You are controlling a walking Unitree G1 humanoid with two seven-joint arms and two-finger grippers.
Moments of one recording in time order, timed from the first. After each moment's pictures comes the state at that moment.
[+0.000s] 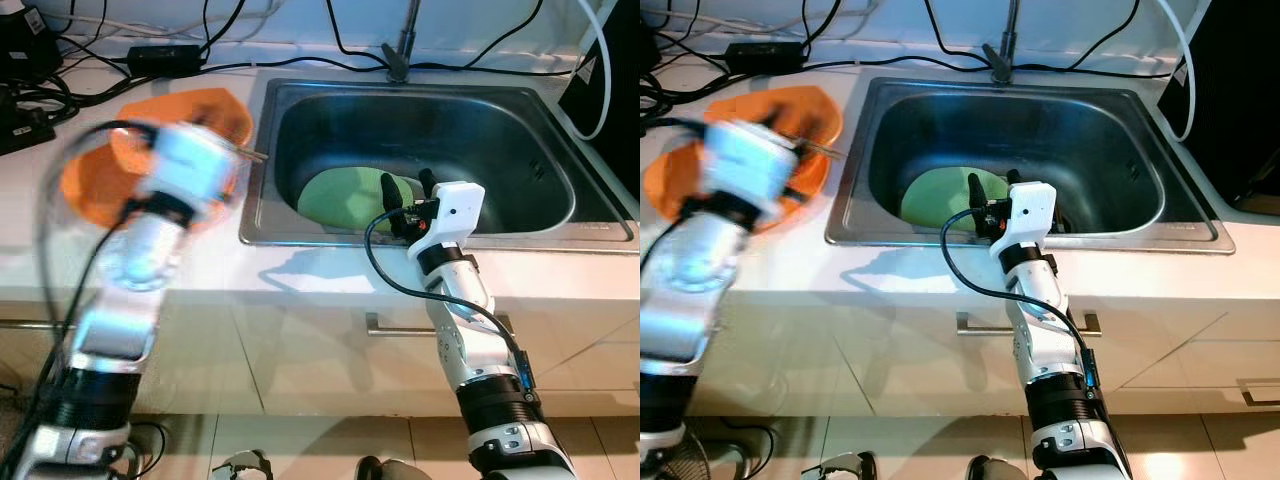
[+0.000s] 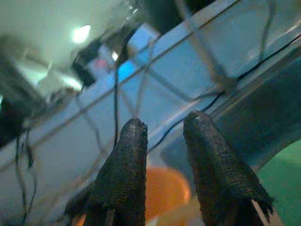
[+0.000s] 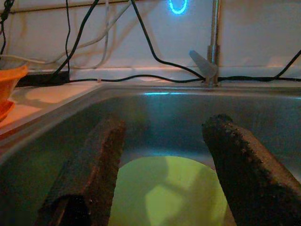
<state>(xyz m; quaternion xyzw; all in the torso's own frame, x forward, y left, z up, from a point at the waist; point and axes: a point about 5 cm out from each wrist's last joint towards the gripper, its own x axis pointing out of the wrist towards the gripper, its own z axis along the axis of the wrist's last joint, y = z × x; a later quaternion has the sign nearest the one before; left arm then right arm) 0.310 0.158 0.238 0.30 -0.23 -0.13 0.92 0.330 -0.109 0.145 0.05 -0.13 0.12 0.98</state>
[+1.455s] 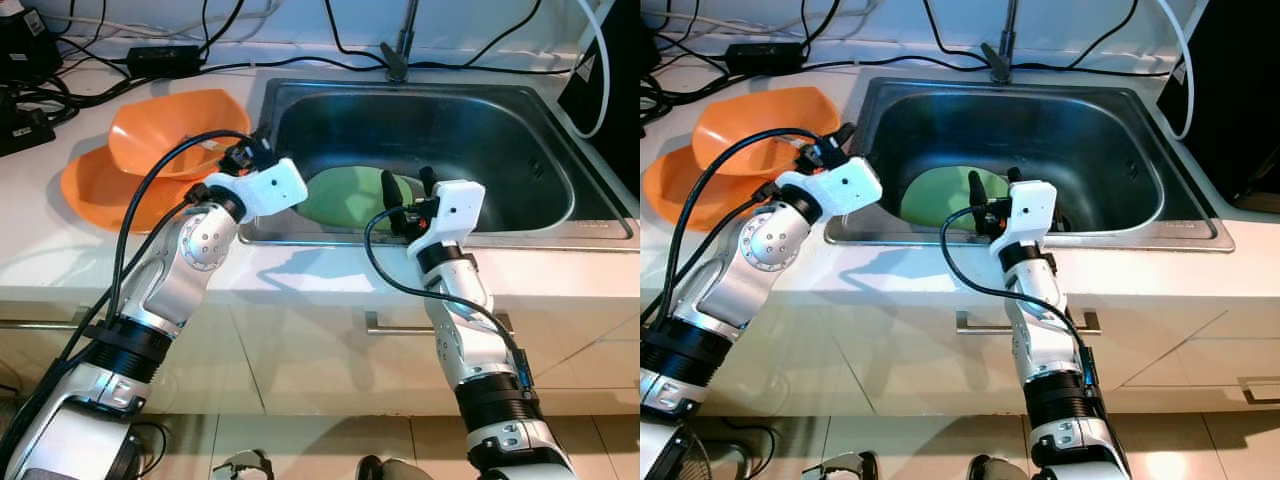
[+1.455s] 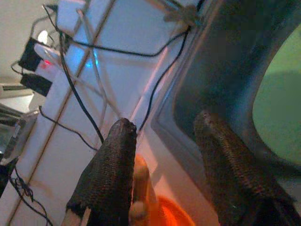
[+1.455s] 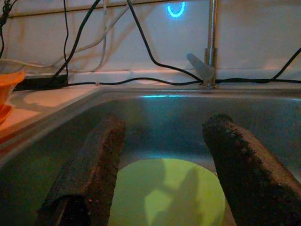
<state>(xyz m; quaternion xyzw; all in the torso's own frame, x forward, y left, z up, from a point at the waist) 0.351 0.139 0.204 0.52 -0.13 -0.14 0.84 0.331 -0.108 0.146 0.05 -0.14 0.11 0.98</state>
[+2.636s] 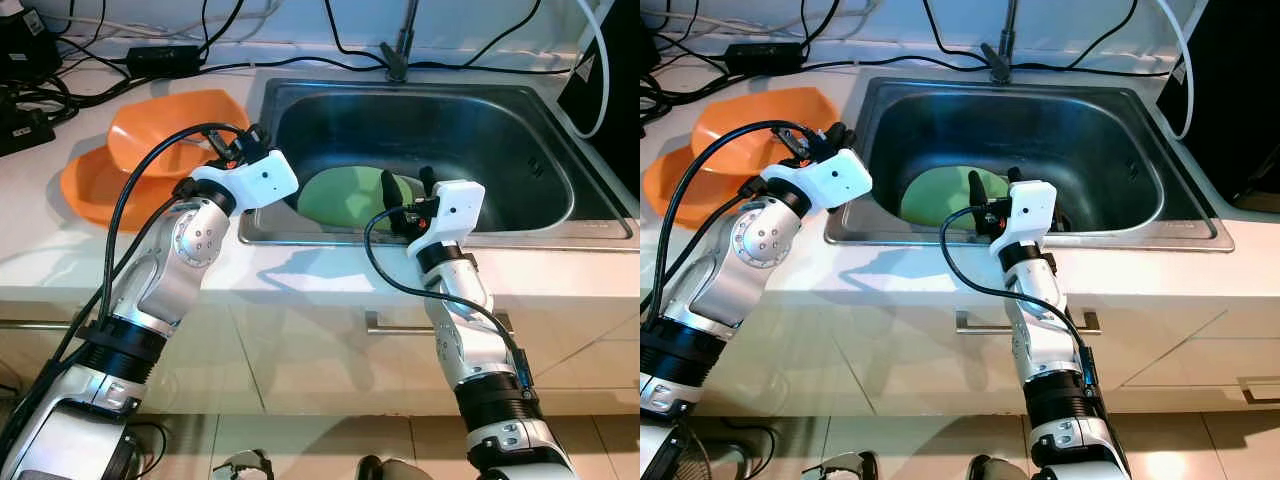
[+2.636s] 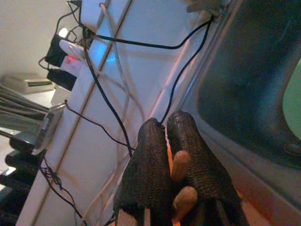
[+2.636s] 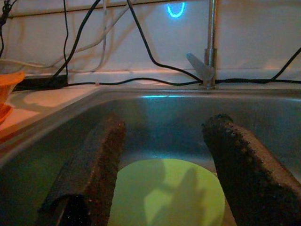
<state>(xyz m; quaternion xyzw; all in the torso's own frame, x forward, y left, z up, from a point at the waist) 0.348 0.144 0.217 0.53 -0.15 -0.10 0.83 0.331 -0.108 0.145 0.05 -0.14 0.11 0.98</state>
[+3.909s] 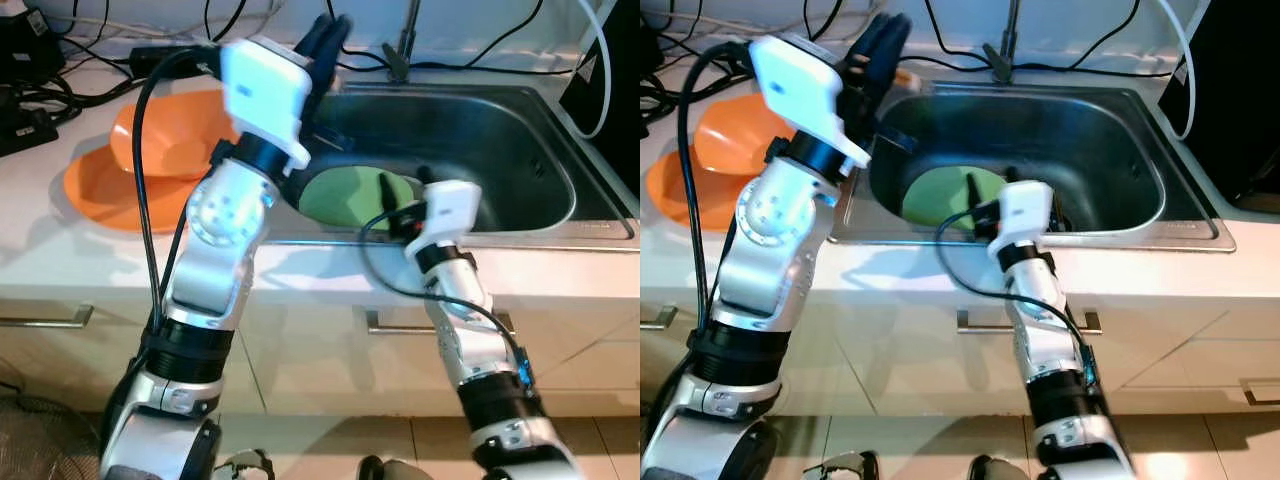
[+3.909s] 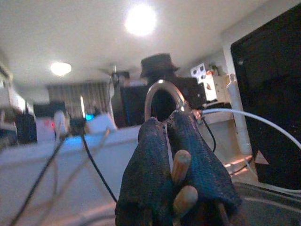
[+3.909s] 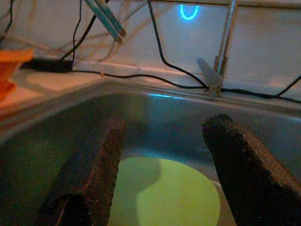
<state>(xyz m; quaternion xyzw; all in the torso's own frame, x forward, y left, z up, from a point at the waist) 0.316 0.082 0.290 0.03 -0.32 -0.23 0.92 0.333 -0.109 0.145 -0.04 -0.14 0.12 0.98</state>
